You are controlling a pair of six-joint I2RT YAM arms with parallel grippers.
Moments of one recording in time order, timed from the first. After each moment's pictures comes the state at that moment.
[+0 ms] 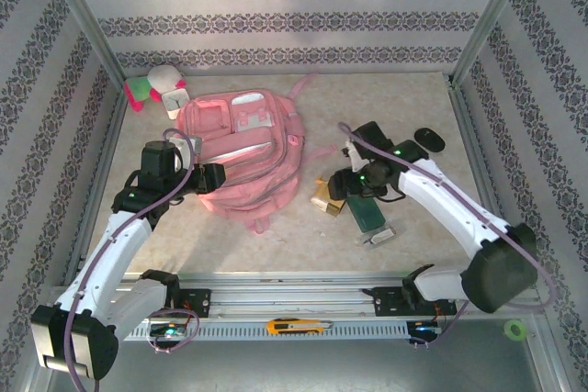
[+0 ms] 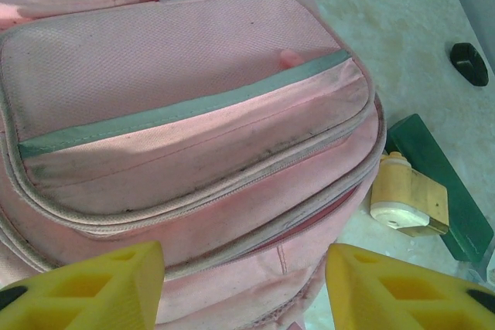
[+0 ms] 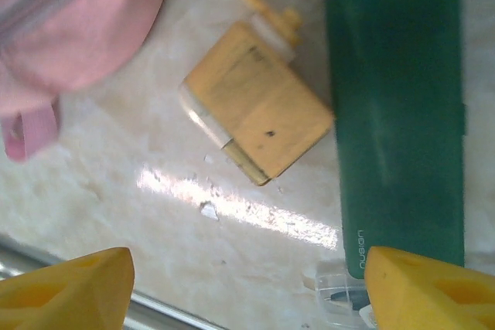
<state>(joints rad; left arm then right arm) -0.14 0.94 0.76 -0.50 0.34 -0.30 0.50 1.36 1.13 -1.03 -0.18 0.30</state>
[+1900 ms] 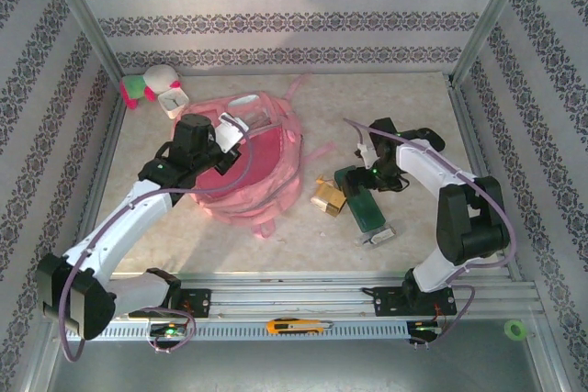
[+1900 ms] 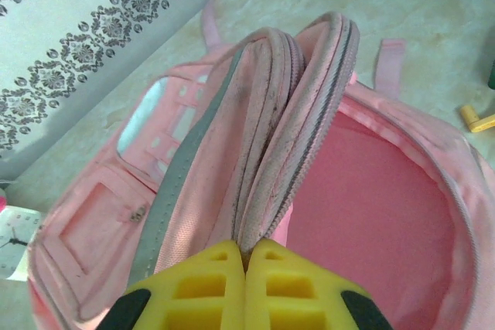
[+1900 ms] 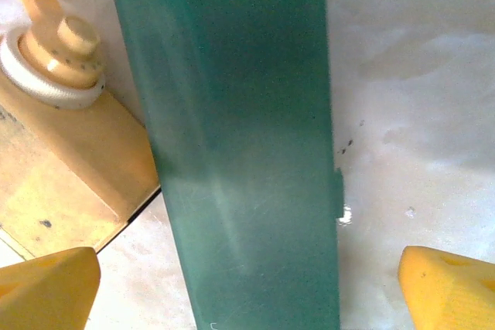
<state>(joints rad) -0.38 1.17 1.00 -0.39 0.04 0.42 0.23 1.62 1.09 -0.93 -0.22 0.03</state>
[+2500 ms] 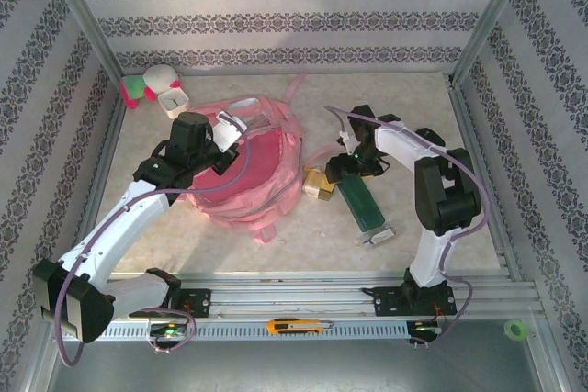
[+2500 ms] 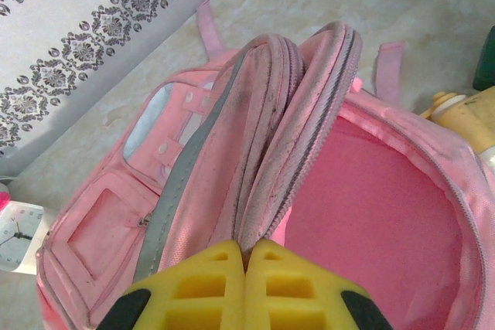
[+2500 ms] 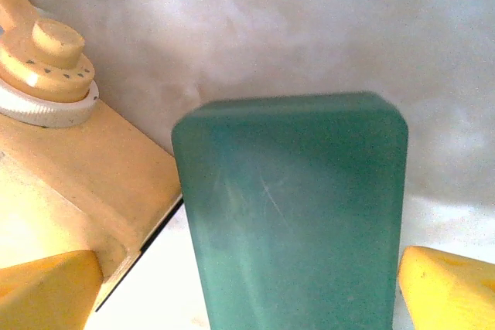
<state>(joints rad) -0.38 1.16 1.03 -0.45 0.05 0.42 0.28 1.88 1.33 -0.92 -0.24 0.06</state>
